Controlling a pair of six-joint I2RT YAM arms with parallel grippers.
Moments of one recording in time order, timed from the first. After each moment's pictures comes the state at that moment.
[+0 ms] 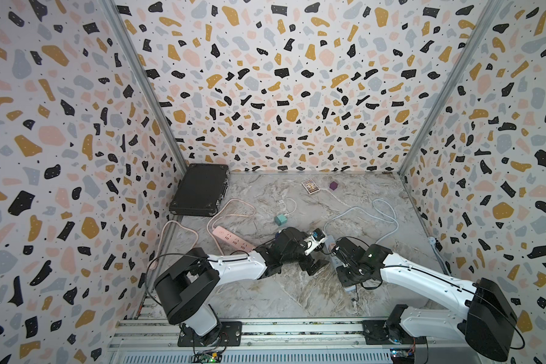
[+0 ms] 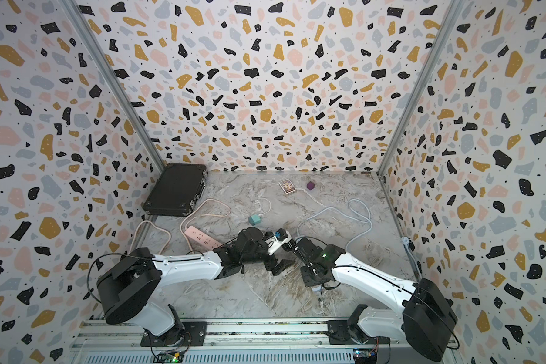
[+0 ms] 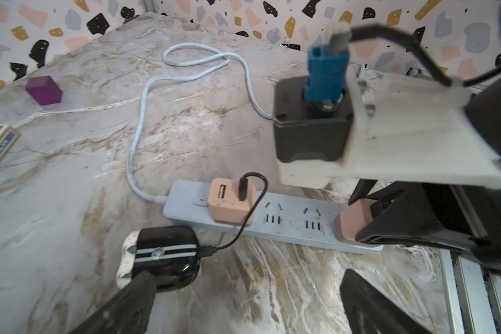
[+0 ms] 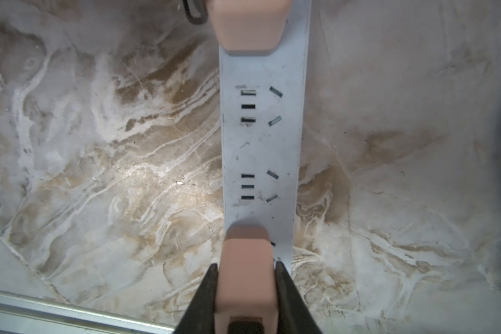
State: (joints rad) left arm -0.92 1.61 0.76 0.35 0.28 0.09; right arm 0.84 1.21 0.76 -0.92 0.08 0.53
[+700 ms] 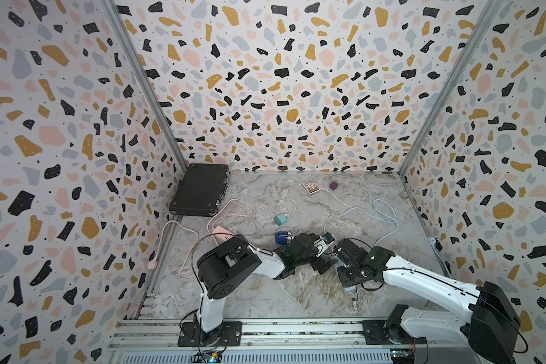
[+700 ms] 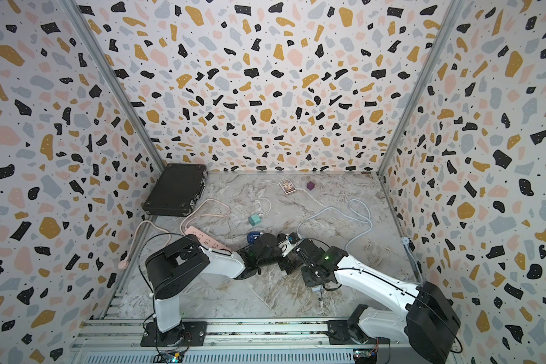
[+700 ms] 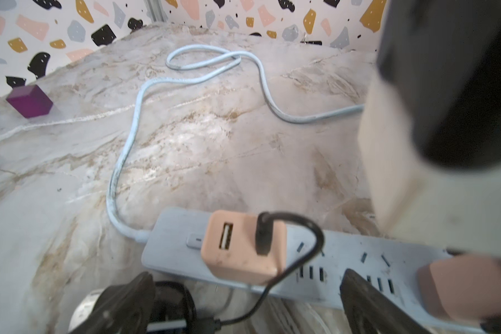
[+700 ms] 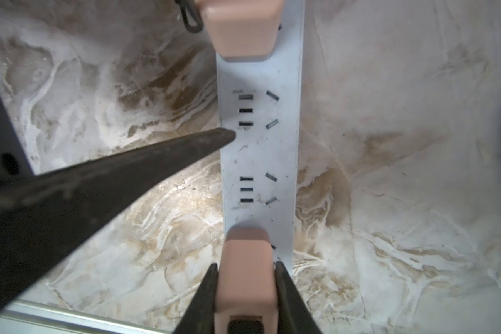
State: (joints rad) left arm -0.96 1.92 0.85 0.66 0.19 0.11; right arm 0.84 1.19 0.73 -0.89 0.09 0.54
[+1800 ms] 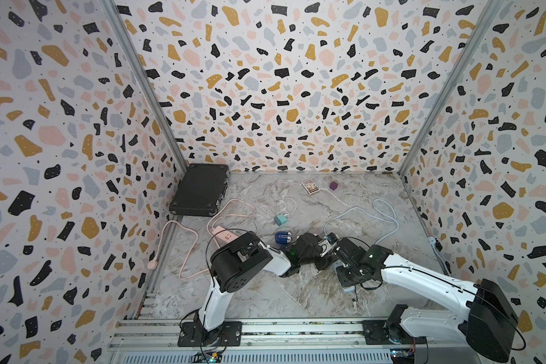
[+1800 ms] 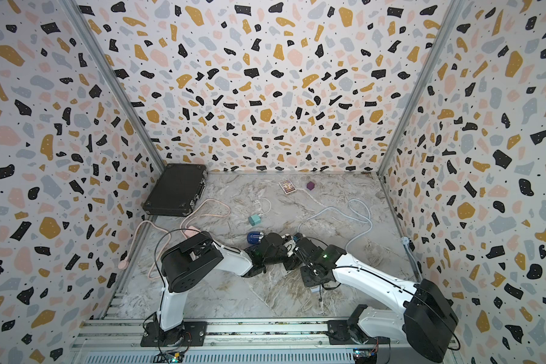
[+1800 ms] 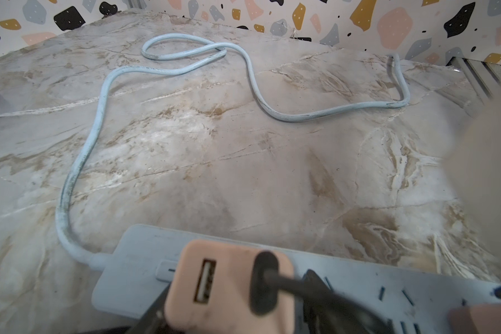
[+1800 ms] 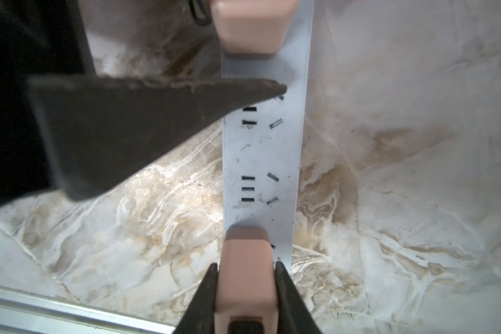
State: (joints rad) left arm -0.96 2.04 0.93 0.67 0.26 0.07; right arm 0.84 1.21 0.76 -0.92 0.06 0.54
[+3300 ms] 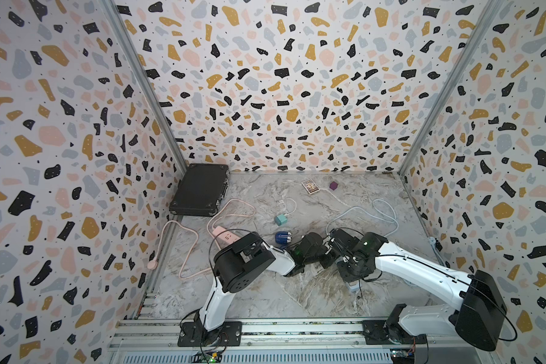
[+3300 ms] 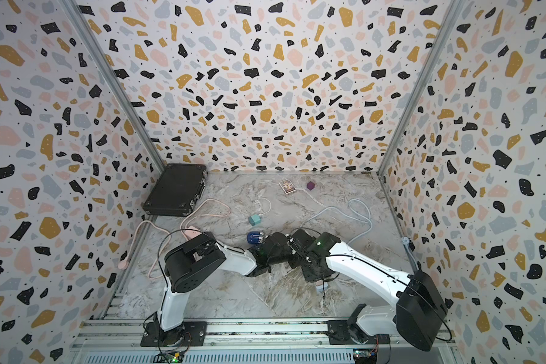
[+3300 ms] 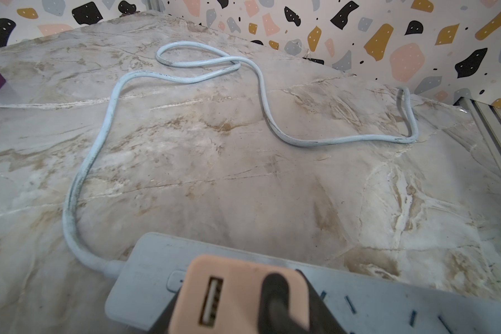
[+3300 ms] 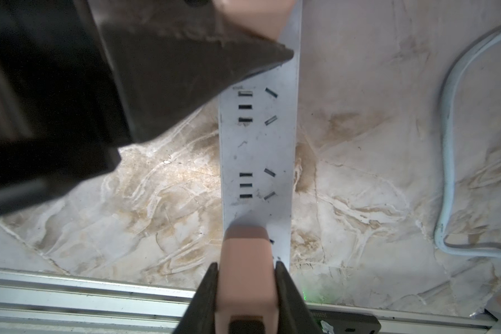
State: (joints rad) left arm -0.99 2.07 0.99 0.66 0.19 -0.02; right arm 0.83 1.30 0.95 -1.16 0.11 0.50
